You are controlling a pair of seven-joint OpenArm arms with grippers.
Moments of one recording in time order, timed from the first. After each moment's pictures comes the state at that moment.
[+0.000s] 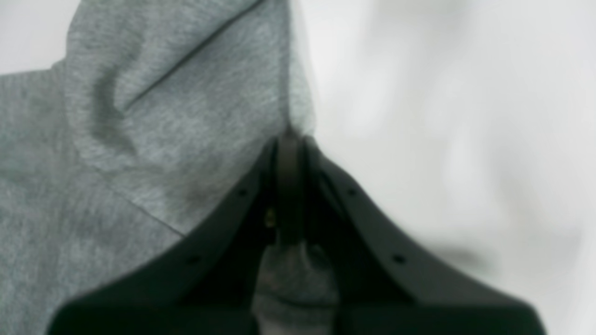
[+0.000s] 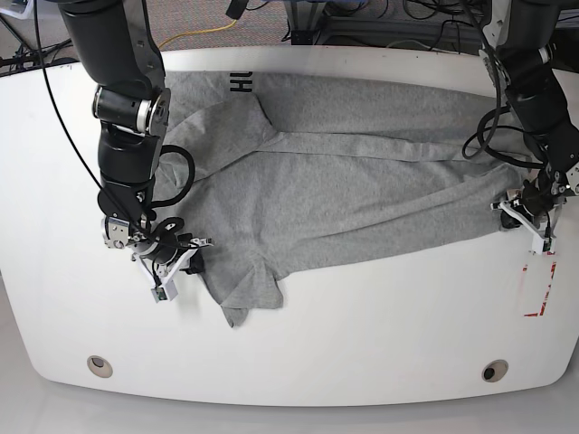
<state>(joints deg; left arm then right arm) -20.4 -22.5 -31.0 48.6 -6.4 -37.4 37.4 35.5 10.0 16.3 29.6 -4.8 37.0 -21.1</state>
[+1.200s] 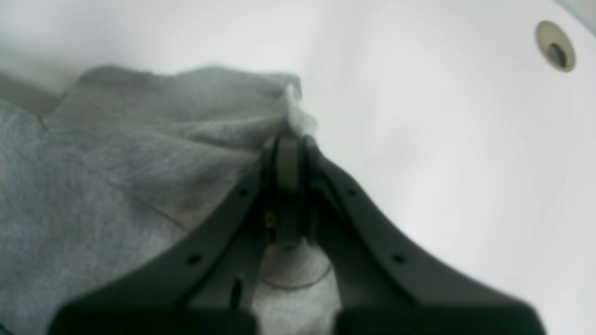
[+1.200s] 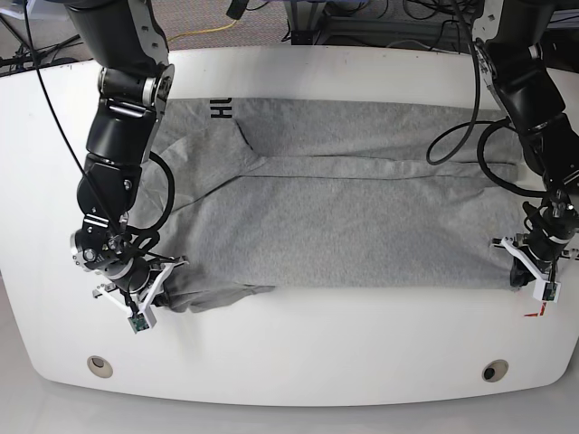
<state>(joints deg) -19.4 -19.8 -26.5 75.4 -5.2 -37.6 37.4 28.4 9.8 16.2 65.4 -4.7 37.3 -38.7</state>
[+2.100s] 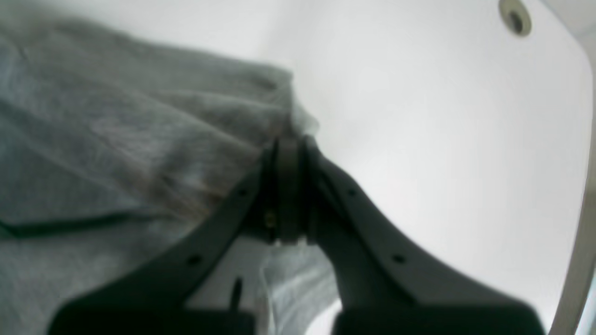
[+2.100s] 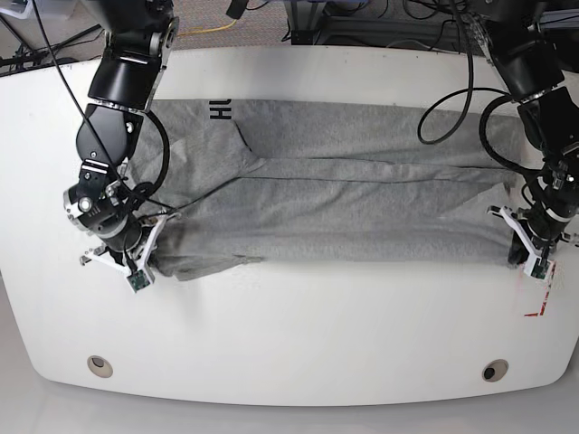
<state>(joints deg) -10.3 -20.0 -26.6 89.4 -5.5 -43.2 43.5 14.0 9.7 16.4 89.7 -4.3 40.4 -51.0</state>
